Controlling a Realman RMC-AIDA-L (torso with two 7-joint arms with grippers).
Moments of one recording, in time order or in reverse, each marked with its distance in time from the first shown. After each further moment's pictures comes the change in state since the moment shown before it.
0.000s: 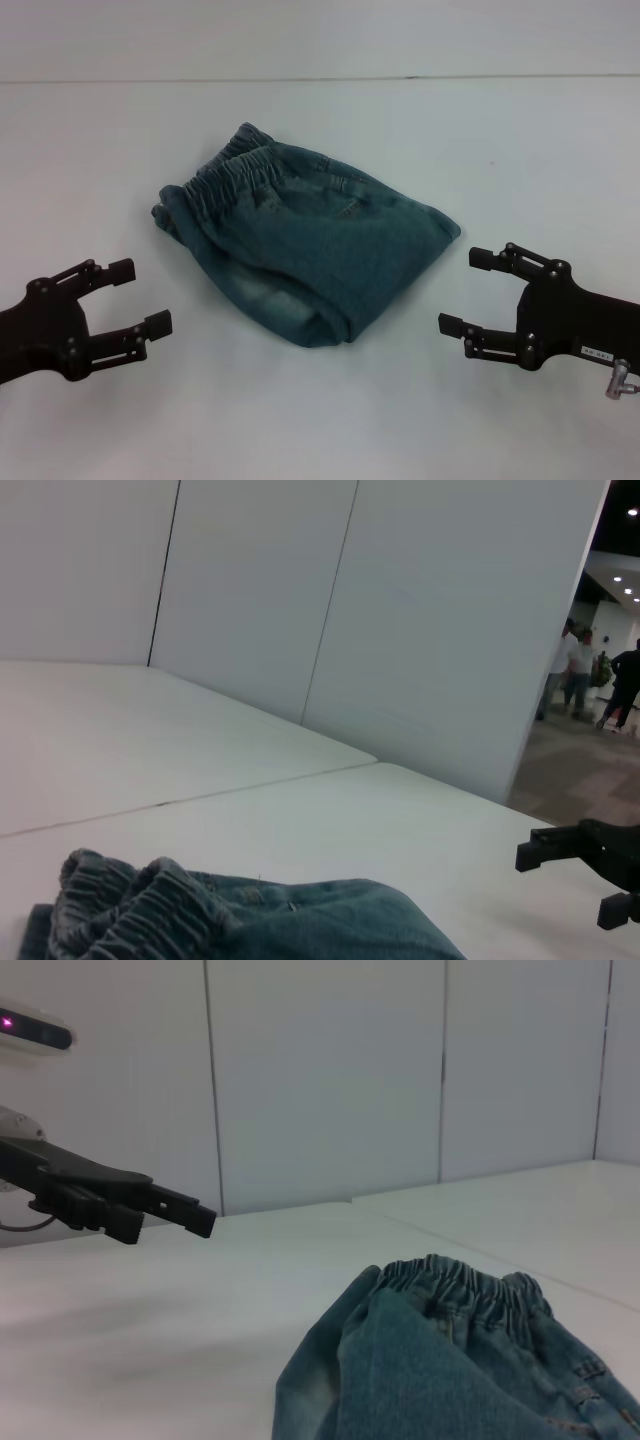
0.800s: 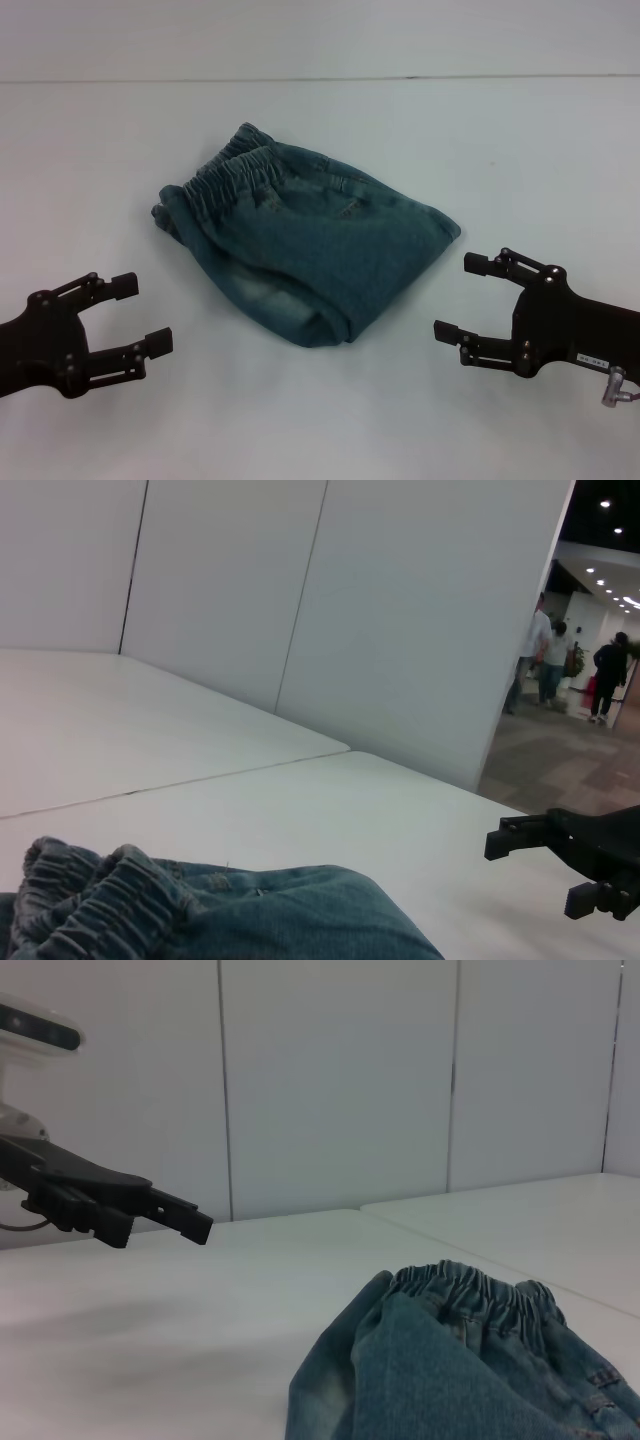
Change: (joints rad) left arm 0.004 -0.003 -0.021 0.017 0.041 0.049 0.001; right arm 0.005 0.003 0.005 0.030 0.004 -0.015 -0.042
